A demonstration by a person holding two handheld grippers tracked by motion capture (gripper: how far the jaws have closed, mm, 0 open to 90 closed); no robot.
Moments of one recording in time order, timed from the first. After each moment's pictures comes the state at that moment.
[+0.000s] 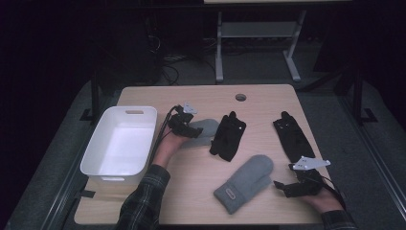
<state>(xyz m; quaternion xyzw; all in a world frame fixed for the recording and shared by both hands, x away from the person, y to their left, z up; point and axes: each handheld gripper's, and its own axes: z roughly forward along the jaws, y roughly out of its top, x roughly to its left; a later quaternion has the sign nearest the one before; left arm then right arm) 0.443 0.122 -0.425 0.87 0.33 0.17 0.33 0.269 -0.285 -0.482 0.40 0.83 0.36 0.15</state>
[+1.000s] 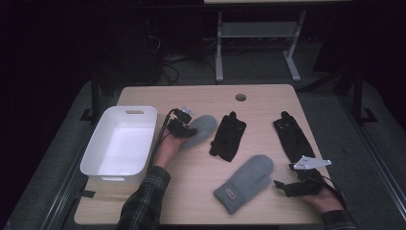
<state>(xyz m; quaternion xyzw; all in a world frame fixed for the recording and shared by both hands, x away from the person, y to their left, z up) 0.443 0.127 -0.433 0.86 0.40 0.13 0.30 0.270 -0.287 -0.482 0.40 0.83 0.37 0.14</state>
